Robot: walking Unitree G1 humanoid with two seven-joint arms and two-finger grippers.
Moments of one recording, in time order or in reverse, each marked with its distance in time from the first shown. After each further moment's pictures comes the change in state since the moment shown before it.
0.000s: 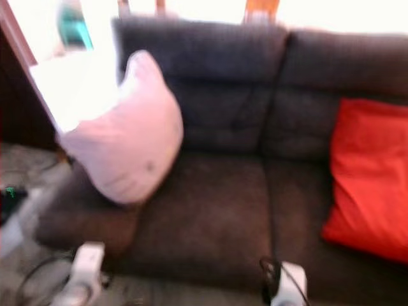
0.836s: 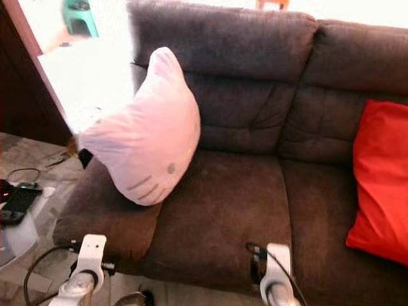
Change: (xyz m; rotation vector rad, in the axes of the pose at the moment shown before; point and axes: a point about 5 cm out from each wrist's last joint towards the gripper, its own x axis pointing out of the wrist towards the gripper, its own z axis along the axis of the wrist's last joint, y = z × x) left arm 0.002 -0.011 0.024 -0.022 -0.087 -0.018; right arm 0.002 0.020 0.017 -0.108 -0.082 0.066
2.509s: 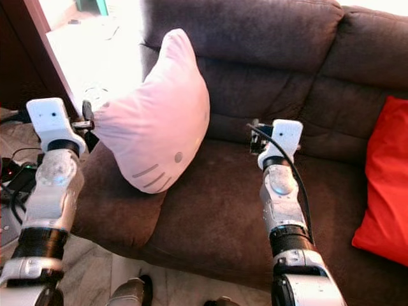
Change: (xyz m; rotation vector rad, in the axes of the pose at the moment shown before) left arm -0.082 0.040 0.271 -0.167 -1.033 0.233; right arm -0.052 0.038 0.276 0.055 -0.959 0.049
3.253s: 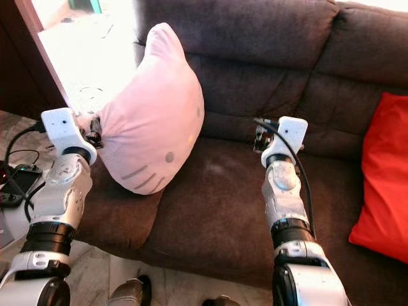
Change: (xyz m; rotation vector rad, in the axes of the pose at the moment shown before) left arm 0.005 -0.004 -0.028 -0.178 0.225 -0.001; right arm 0.008 -0.005 -0.009 0.037 0.093 -0.035
